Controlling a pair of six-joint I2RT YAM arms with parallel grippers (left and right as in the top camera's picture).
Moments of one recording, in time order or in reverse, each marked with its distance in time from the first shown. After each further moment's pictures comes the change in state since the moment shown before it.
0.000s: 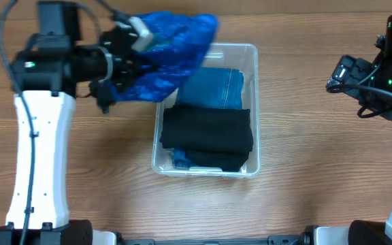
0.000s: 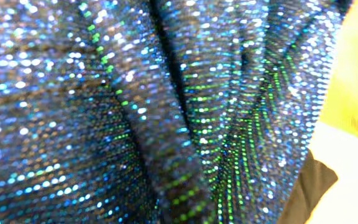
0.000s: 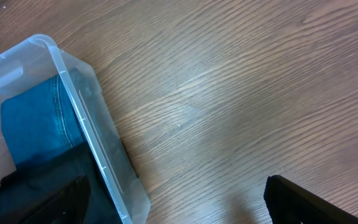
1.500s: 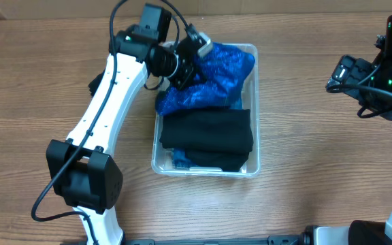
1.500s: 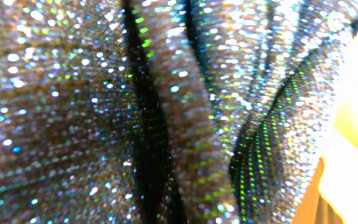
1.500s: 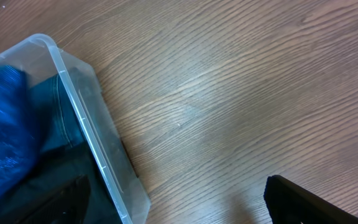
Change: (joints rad) left arm -0.246 0.367 0.092 0.057 -0.169 -0.350; right arm 0.000 0.000 0.000 -0.001 0.000 0.000
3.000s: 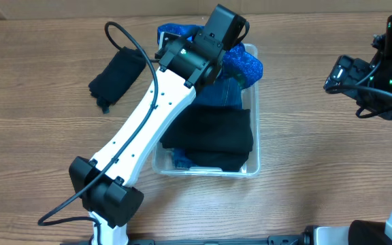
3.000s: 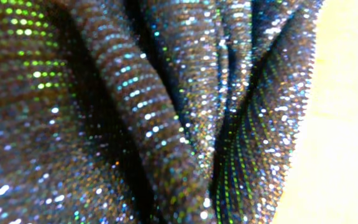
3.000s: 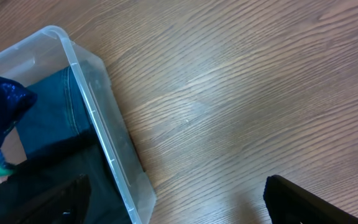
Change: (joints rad) left arm -0.321 -0.008 0.174 -0.007 -0.994 -2.268; right arm 0.000 0.000 0.000 -0.001 -0.045 -0.019
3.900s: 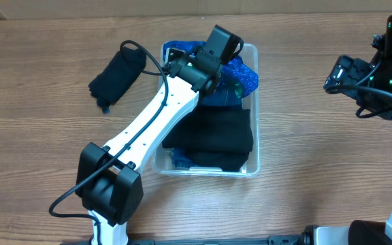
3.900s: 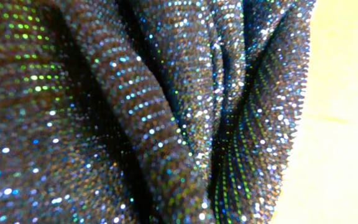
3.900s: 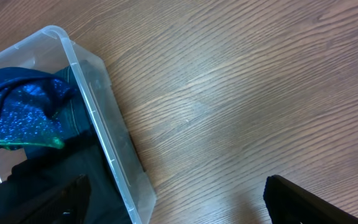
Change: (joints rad) left arm 0.019 0.009 -0.285 0.291 0.044 -0.011; right arm 0.000 0.000 0.000 0.000 0.000 0.000
